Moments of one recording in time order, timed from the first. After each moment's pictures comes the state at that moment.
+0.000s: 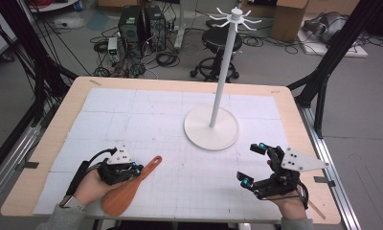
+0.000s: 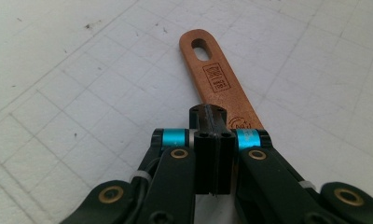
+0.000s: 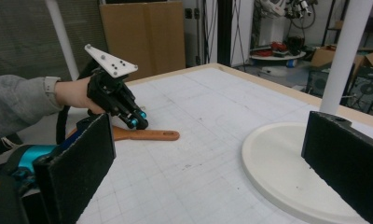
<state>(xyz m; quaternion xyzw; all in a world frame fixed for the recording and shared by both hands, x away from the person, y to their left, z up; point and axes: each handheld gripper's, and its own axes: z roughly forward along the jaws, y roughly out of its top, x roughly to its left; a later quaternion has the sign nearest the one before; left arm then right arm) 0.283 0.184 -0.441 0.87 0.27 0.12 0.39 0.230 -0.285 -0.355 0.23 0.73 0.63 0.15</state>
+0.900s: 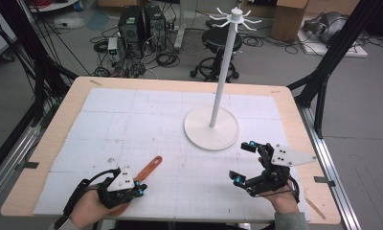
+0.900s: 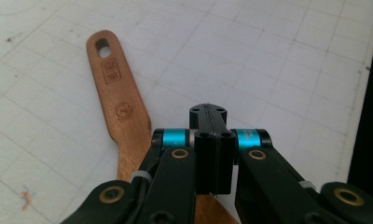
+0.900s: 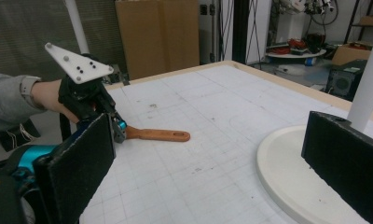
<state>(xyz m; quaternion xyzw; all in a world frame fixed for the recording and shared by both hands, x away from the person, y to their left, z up) 0.222 0.168 -0.434 0.89 0.21 0.12 0.38 0.244 -0.270 -0.360 0.21 0.74 0.63 0.13</state>
